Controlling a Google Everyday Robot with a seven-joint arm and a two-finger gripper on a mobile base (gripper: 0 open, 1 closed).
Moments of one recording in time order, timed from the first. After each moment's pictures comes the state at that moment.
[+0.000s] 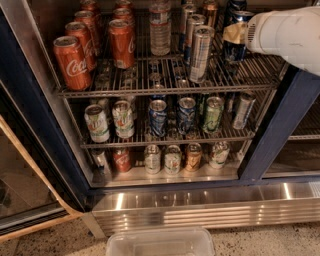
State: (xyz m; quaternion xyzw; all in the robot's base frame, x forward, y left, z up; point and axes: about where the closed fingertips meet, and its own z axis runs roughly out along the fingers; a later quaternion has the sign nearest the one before) arm 0.708 -0.235 0.995 -0.03 0.81 0.06 0.58
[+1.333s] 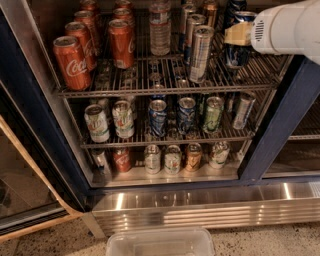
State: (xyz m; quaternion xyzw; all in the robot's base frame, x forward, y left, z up) arm 0.653 -0.219 1.012 -0.05 0.83 0.06 0.55
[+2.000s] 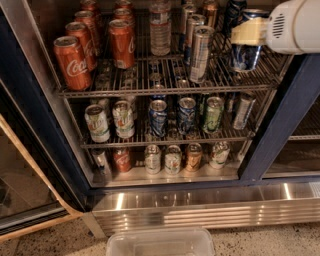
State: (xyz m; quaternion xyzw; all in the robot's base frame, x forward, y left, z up) arm 0.600 -0.212 1.032 -0.06 0.84 0.08 0.53
